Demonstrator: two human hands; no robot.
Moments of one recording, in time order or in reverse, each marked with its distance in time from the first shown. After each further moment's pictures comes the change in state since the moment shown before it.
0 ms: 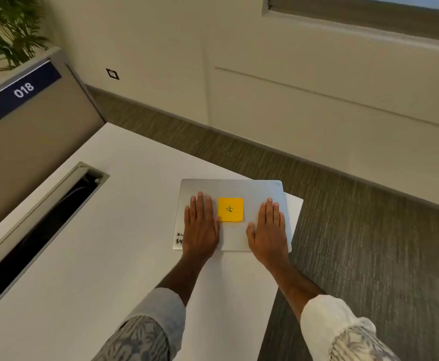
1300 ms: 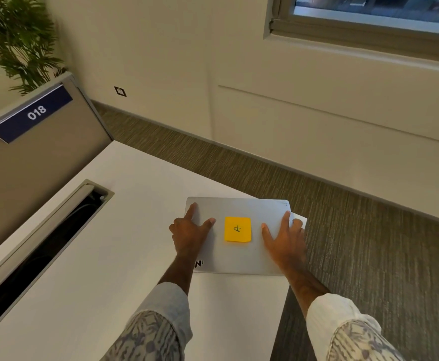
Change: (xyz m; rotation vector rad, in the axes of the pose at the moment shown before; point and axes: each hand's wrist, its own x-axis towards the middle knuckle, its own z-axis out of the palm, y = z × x) left_hand 0.048 -0.024 -0.041 -0.514 -0.046 -0.544; right_hand 0.040 0.028 -0.013 0.175 0.023 0.310
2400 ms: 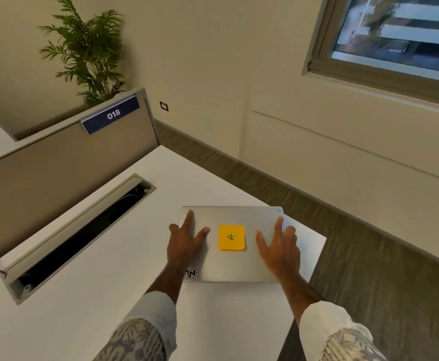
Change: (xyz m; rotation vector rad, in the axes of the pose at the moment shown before) left_hand -0.051 -0.061 -0.078 -0.022 0.042 0.010; right_hand -0.048 -0.066 -0.020 0.016 -0.014 -0.232
